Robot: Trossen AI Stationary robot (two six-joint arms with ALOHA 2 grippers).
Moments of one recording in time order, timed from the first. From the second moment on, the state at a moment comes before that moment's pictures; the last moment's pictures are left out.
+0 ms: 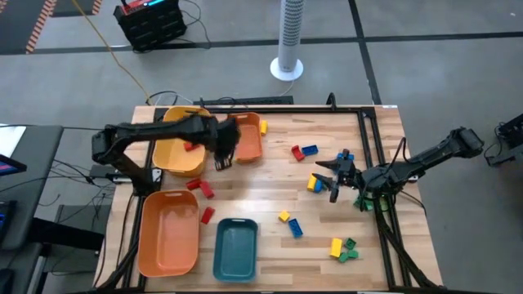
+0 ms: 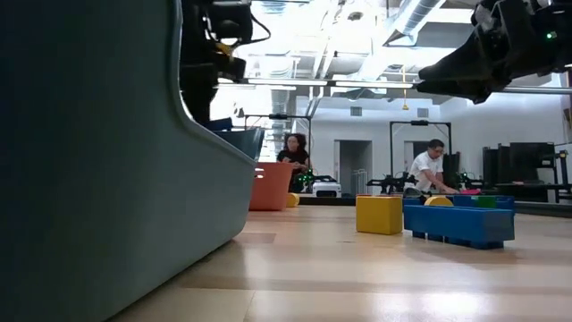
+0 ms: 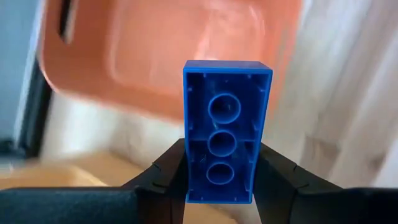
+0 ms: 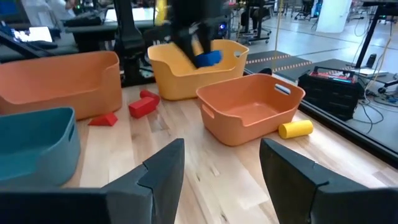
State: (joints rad) left arm 0.31 1.57 1.32 -0.99 -0.20 0.05; right arm 0.35 0.74 0.24 0.32 0.71 0.18
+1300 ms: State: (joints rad) left arm 0.49 2.13 1.77 -1.12 -0.20 0.37; right arm 0.35 0.82 0.24 0.32 0.71 0.18
